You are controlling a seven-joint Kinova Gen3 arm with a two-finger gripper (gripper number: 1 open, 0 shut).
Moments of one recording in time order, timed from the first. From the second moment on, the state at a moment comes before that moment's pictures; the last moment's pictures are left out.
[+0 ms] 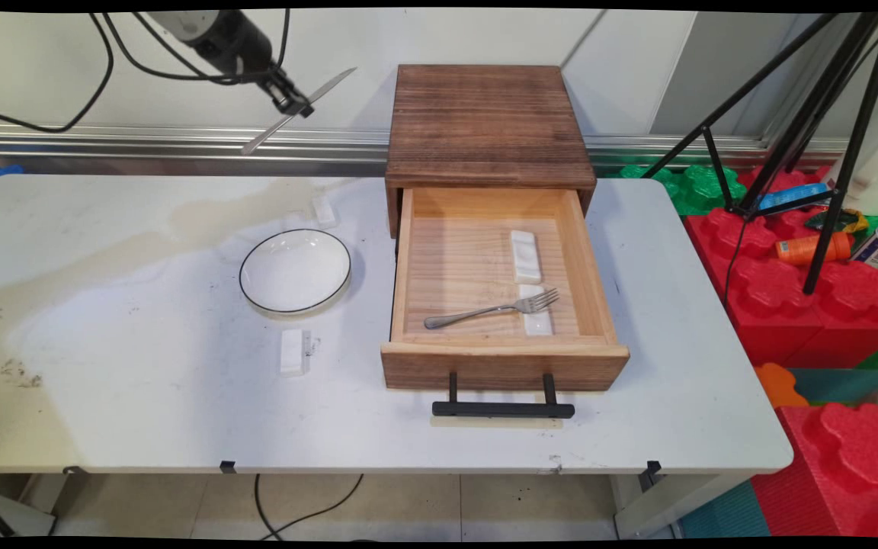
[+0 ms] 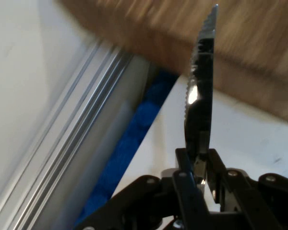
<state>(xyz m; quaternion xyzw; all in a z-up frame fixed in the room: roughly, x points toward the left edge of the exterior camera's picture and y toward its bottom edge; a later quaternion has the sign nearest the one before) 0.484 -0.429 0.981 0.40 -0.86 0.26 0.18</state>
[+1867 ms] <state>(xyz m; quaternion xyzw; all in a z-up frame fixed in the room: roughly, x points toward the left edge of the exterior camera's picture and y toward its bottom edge) 0.237 -0.441 0.972 0.18 -0.93 0.14 0.28</state>
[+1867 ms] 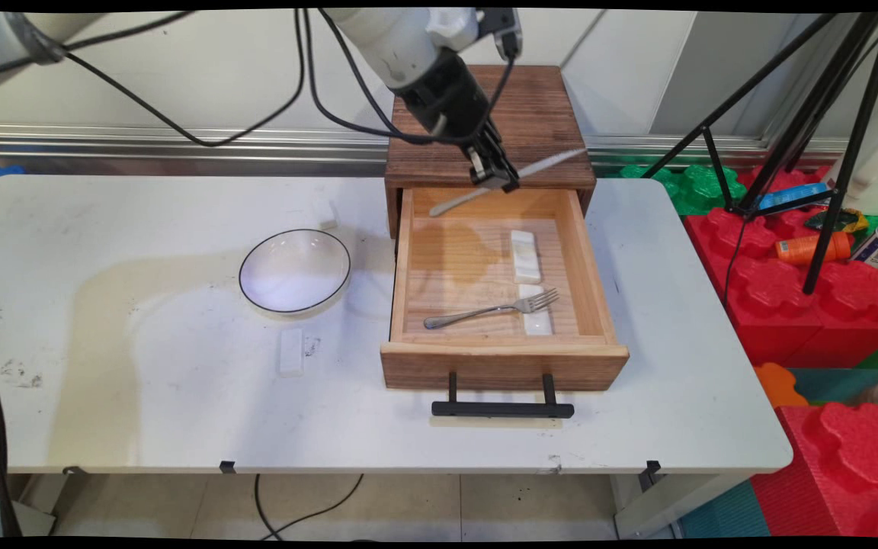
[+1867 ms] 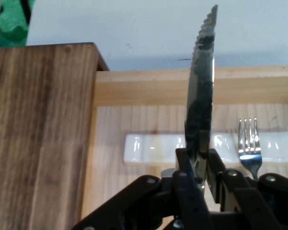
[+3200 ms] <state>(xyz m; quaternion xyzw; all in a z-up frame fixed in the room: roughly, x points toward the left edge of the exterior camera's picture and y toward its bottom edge) 0.231 -0.496 0.864 0.18 -0.94 0.10 0.27</state>
